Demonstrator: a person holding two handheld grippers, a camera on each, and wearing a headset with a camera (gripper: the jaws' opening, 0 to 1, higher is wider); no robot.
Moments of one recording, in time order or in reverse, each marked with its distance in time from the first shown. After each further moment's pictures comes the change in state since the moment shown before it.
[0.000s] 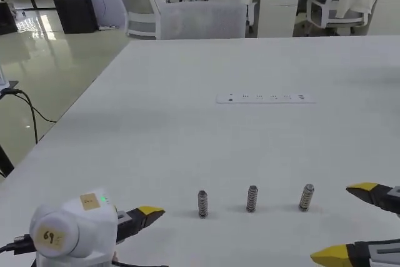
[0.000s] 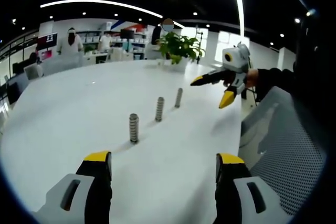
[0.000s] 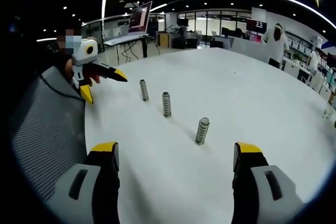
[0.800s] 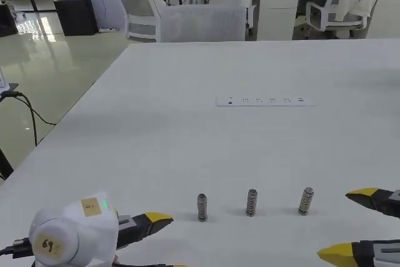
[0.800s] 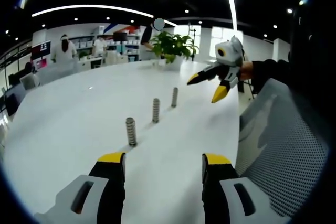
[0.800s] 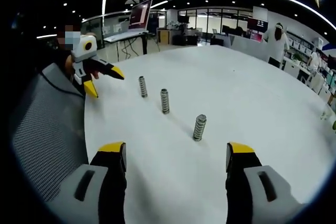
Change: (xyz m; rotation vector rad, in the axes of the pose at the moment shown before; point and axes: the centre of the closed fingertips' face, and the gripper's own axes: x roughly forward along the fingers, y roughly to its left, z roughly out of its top) left arm -0.001 -0.004 0.003 0.073 0.003 -0.016; right arm -0.003 -0.004 -0.005 -0.010 0.032 -0.002
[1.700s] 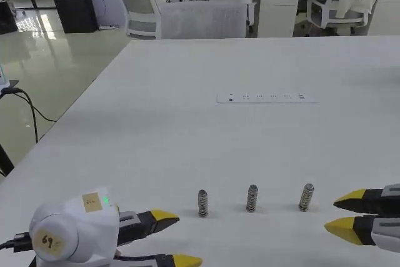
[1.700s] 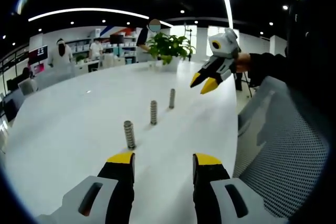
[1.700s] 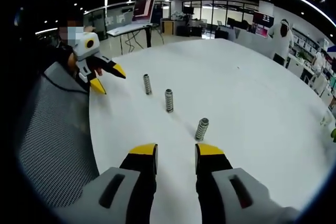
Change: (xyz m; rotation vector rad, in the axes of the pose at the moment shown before) left arm 0.000 -0.003 0.003 0.039 -0.007 -0.016; right arm -0.008 0.002 0.007 -0.023 0.085 0.025
